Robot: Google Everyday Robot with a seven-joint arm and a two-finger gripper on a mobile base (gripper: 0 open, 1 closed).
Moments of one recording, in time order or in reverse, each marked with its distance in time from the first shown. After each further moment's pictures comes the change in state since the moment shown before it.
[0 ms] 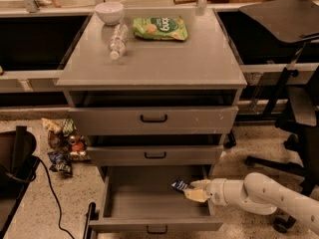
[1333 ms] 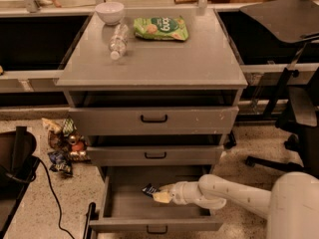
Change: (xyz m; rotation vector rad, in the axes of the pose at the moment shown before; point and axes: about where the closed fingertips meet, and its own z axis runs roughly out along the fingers) arm 0.031 -0.007 0.175 -0.052 0.052 0.049
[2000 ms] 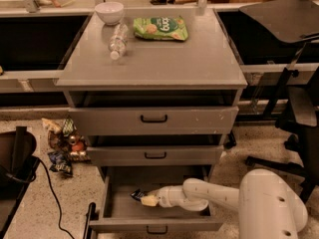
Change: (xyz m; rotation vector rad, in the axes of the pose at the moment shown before) arm 0.021 -0.003 0.088 -0.047 0.020 0.078
